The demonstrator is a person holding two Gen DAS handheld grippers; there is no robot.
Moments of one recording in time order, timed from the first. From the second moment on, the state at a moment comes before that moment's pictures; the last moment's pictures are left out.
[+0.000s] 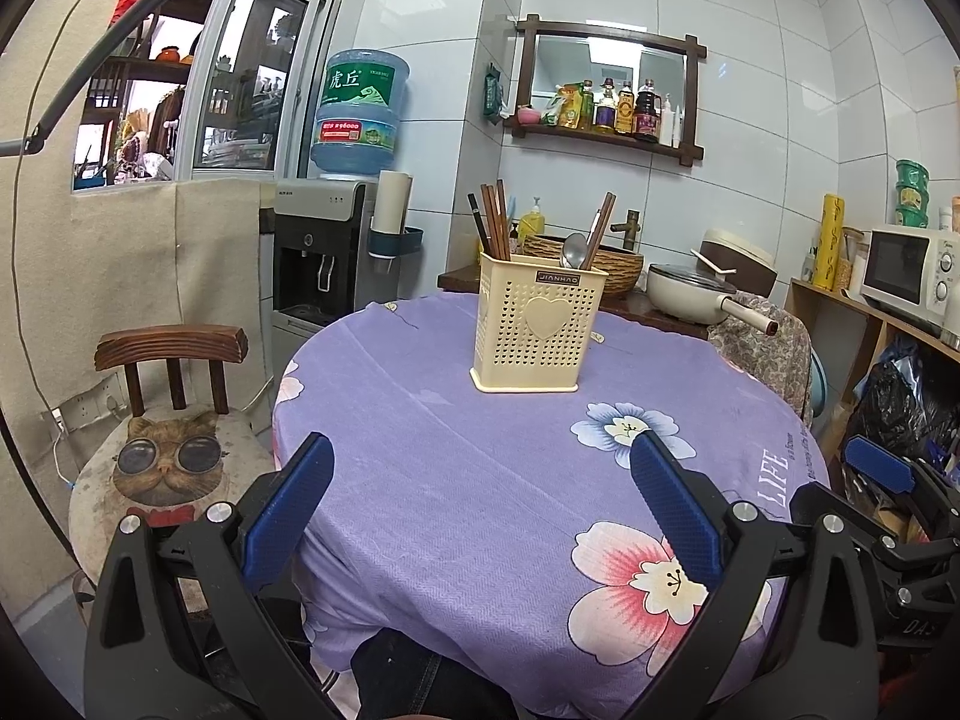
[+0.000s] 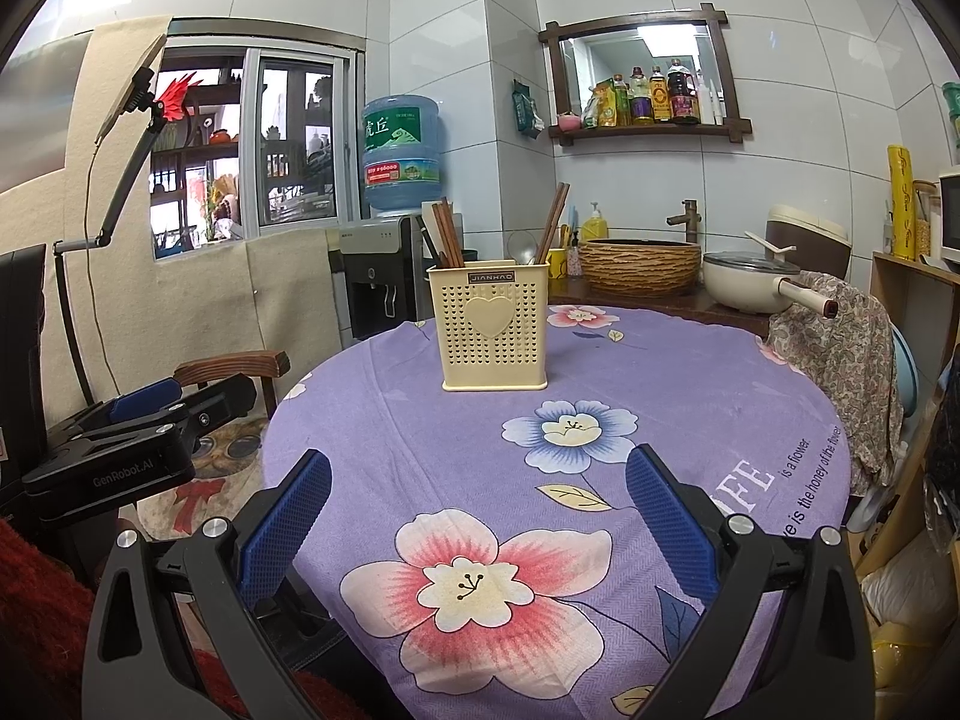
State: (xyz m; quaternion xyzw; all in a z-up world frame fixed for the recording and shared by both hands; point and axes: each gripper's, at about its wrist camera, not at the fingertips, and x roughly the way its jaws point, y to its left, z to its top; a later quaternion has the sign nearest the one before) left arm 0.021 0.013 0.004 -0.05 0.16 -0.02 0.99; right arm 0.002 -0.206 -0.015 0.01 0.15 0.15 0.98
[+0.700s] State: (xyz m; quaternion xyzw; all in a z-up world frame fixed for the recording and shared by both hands) left arm 0.023 0.014 0.003 -0.06 0.16 -0.02 0.98; right arm 0.002 -0.205 -0.015 0.01 0.15 0.15 0.98
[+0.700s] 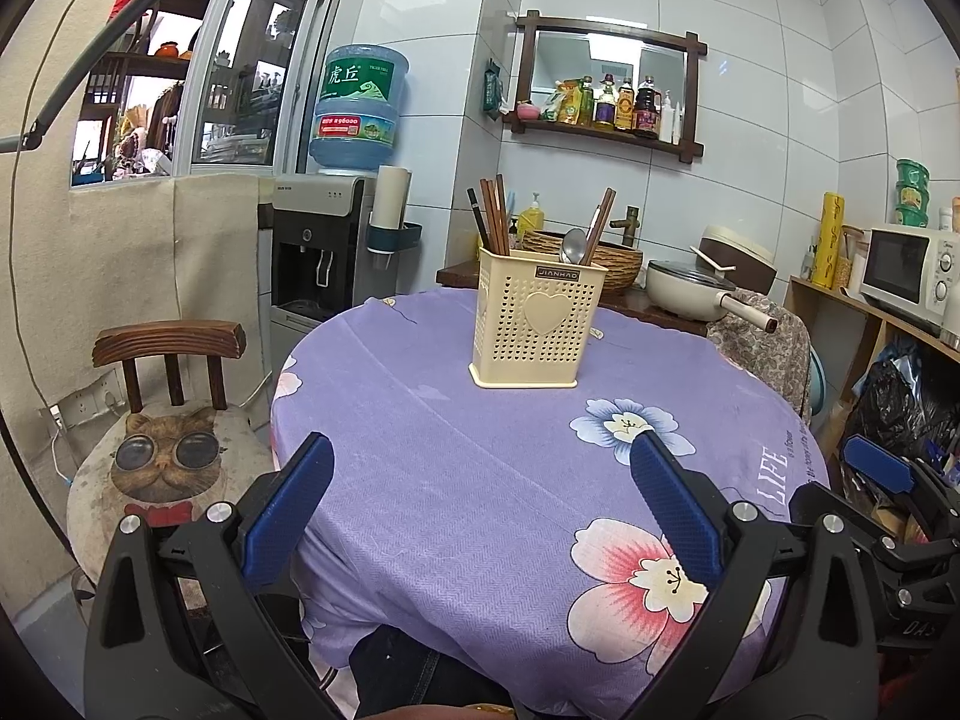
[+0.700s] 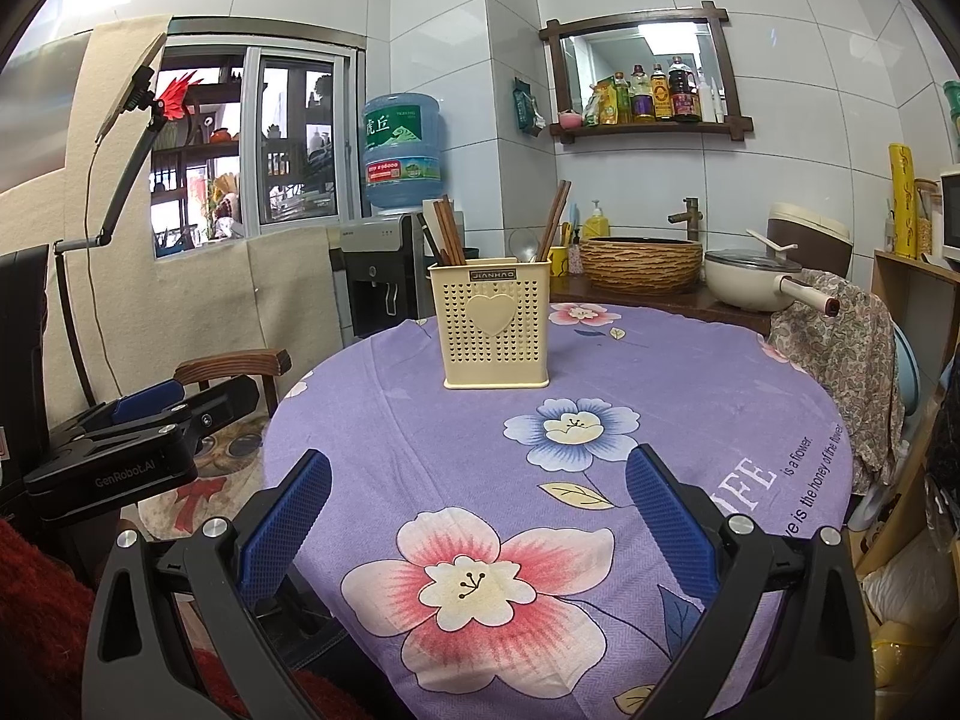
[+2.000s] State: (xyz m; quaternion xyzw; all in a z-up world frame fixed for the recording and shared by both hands) left arm 0.025 0.017 -0.003 -0.06 0.17 -0.01 0.98; right arm 0.002 -0.205 -0.014 0.01 0.16 0.15 0.98
